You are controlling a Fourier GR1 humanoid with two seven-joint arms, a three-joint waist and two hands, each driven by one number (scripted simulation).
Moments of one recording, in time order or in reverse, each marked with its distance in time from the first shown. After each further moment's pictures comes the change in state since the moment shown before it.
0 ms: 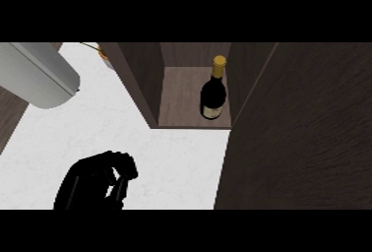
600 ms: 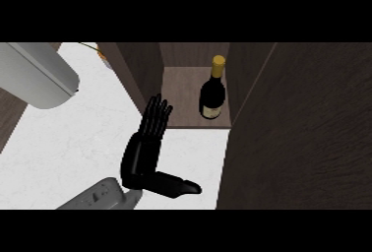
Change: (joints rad) left arm -0.270 -0.336 -0.072 0.354 0.029 0.155 -0.016; right arm -0.096 0.039 -0.148 0.018 0.025 -0.146 0.000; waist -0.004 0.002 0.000
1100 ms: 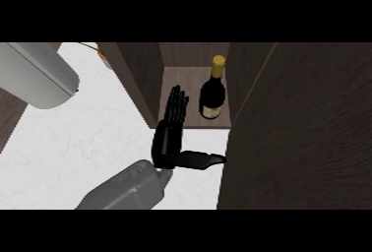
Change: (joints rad) left arm -0.157 -0.217 -0.010 0.352 0.127 0.018 -0.110; right arm -0.020 0.046 0.006 0.032 0.055 -0.061 -0.016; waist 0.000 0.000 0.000
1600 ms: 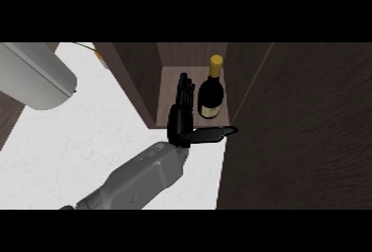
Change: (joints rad) left arm -0.191 -0.146 0.021 0.333 0.175 -0.017 -0.071; right arm 0.007 0.004 0.007 -0.011 -0.018 0.004 0.008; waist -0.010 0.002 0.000
